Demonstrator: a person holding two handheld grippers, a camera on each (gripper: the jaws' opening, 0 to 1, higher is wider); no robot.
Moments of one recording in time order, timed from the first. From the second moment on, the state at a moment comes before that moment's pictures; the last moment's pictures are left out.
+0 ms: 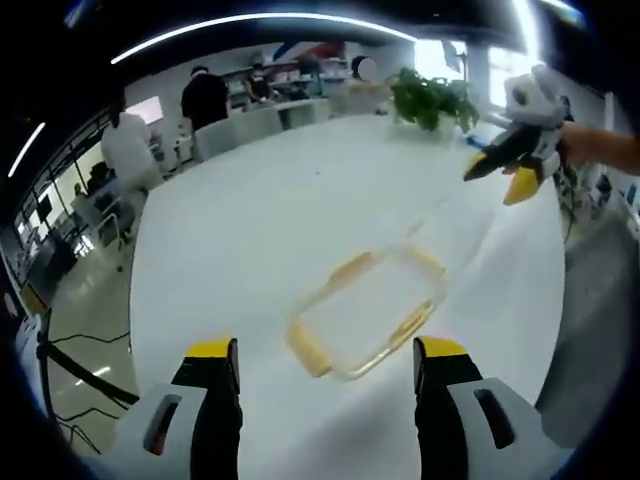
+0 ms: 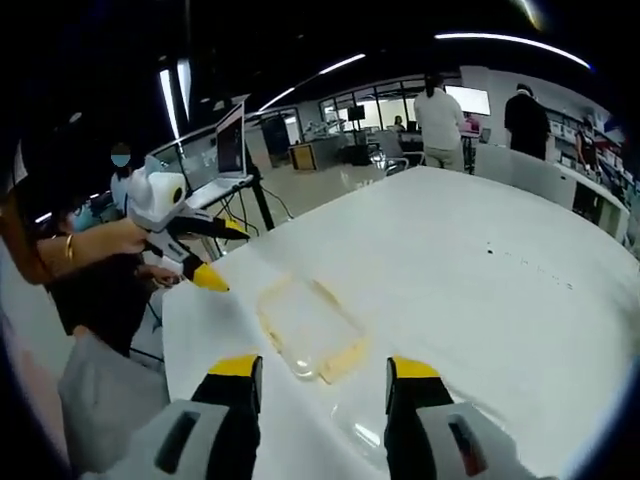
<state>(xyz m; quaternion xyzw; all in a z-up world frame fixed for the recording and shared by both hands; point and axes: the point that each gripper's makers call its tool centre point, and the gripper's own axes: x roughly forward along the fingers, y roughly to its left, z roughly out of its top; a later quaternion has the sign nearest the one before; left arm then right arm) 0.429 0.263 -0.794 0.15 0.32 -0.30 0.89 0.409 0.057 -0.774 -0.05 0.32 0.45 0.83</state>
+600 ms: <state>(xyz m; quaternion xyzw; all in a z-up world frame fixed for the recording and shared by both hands) 0.431 0.261 -0.823 0.22 0.34 -0.33 0.85 0.421 0.093 -0.790 -0.08 0.32 0.47 0.82</state>
